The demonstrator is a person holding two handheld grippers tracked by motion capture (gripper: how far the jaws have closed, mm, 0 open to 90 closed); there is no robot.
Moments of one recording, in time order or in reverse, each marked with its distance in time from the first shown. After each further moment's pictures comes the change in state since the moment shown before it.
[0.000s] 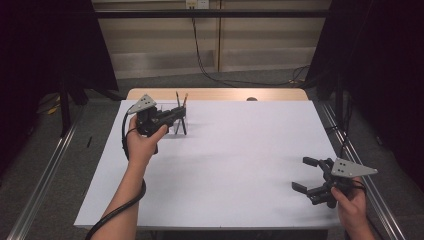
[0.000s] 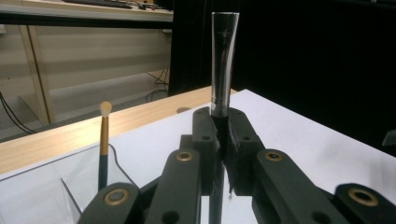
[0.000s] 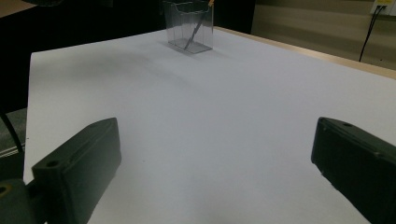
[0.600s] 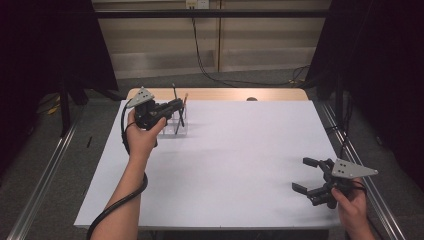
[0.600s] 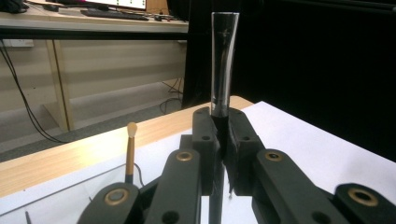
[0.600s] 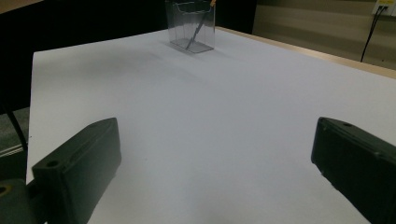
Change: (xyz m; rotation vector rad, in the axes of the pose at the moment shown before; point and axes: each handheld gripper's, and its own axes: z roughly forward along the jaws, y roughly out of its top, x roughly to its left) left arm 0.009 0.013 0.004 -0.031 0.062 0.013; right arm 0.001 -0.001 -0.001 0.000 0.004 -0.002
